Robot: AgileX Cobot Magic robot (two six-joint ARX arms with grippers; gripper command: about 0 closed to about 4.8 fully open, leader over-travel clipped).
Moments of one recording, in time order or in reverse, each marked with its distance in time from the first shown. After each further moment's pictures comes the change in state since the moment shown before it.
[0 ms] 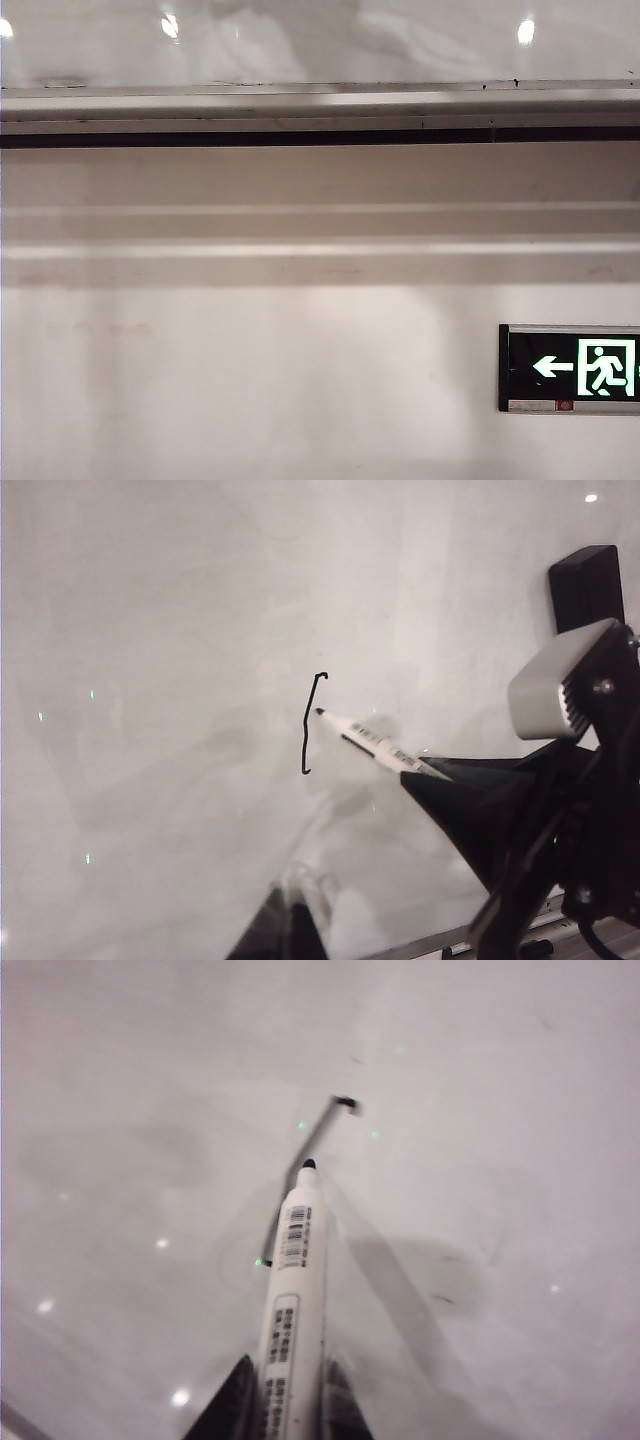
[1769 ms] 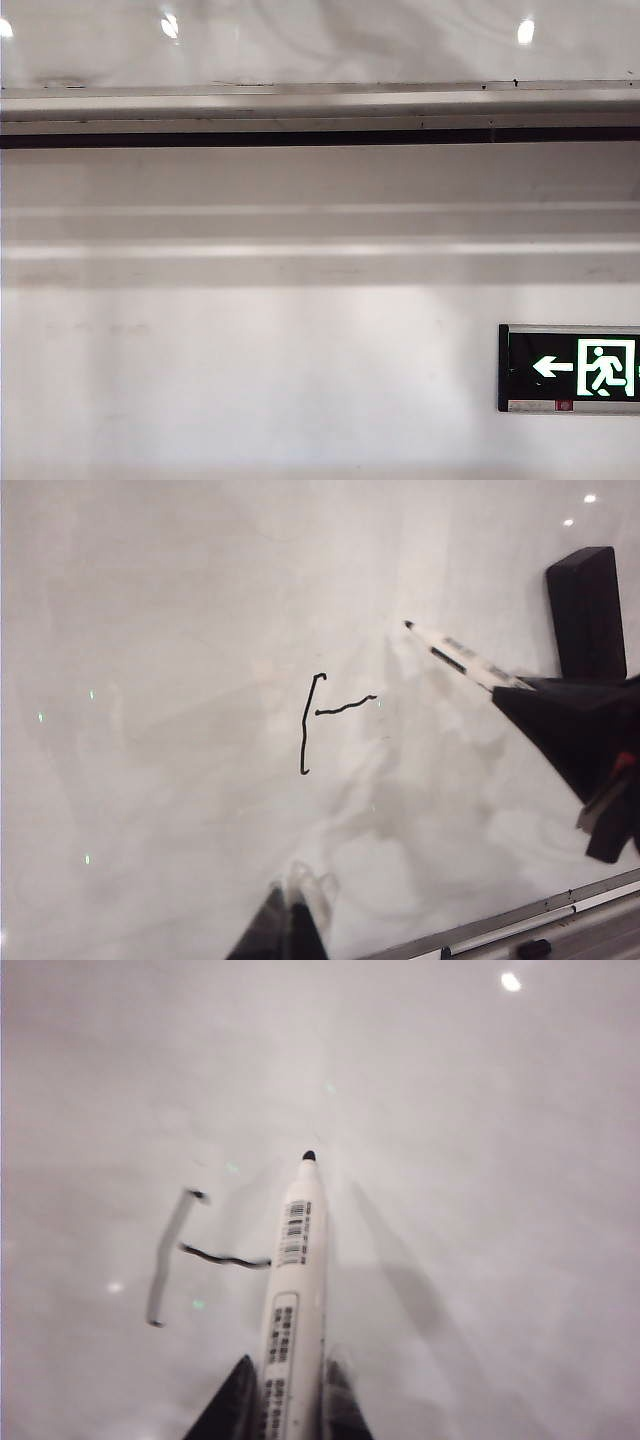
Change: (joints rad) left arm 0.000 -0.005 0.000 -0.004 0.001 0.000; right arm -0.015 -0.101 0.003 -0.001 0.057 -0.026
